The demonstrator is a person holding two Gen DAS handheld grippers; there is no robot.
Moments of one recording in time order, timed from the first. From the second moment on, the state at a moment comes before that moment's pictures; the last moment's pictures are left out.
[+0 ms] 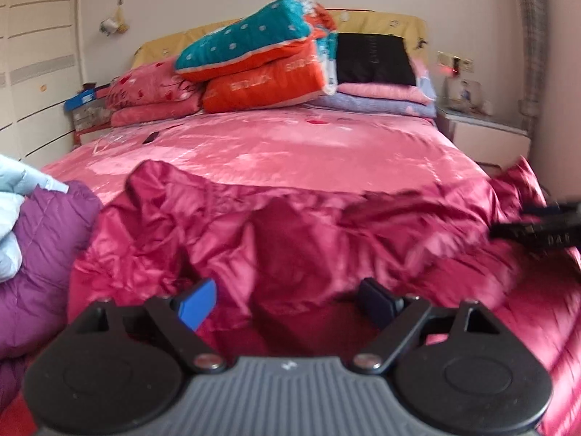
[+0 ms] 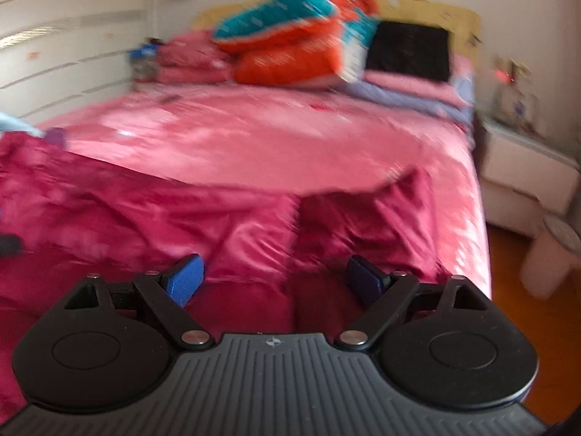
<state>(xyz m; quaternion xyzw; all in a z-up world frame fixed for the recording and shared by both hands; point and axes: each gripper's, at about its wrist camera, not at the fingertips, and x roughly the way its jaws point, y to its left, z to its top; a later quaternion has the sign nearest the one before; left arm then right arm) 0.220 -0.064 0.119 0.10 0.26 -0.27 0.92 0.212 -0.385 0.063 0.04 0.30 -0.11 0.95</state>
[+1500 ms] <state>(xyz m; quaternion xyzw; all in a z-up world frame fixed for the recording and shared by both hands) 0.269 -0.101 0.119 0.05 0.25 -0.18 0.95 0.198 -0.428 0.064 0.17 0.27 -0.20 0.93</state>
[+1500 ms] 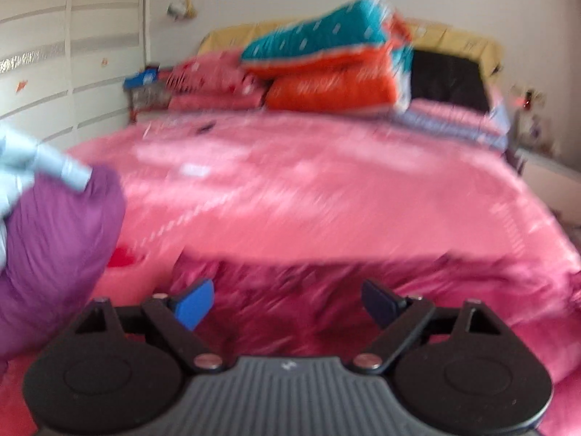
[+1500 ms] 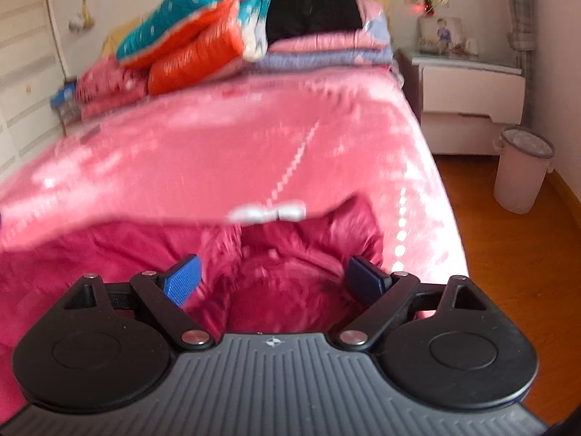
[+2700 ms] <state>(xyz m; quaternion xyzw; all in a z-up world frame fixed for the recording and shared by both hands) 0.237 -0.220 0.054 0.10 0.28 -0.22 0.93 0.203 -0.390 0.040 0.08 0.29 -0.17 0.94</state>
